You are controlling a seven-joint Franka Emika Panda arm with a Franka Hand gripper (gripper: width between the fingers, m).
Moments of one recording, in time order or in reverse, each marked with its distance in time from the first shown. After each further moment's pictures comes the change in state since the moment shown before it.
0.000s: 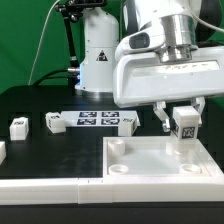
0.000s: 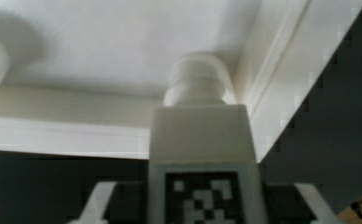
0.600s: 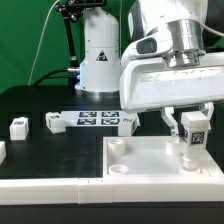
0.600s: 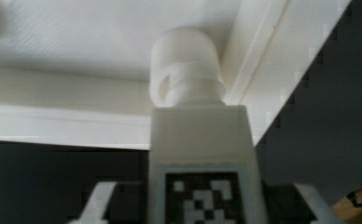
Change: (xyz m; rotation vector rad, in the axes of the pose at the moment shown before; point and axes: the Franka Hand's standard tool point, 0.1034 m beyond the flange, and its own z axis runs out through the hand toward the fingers) arm 0.005 -0.009 0.008 0.000 0.047 -0.010
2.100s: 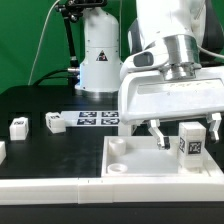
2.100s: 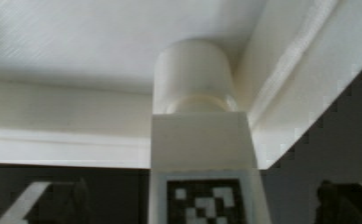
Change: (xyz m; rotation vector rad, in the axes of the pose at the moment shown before) arm -0.009 0.004 0.016 -0.021 0.073 0.013
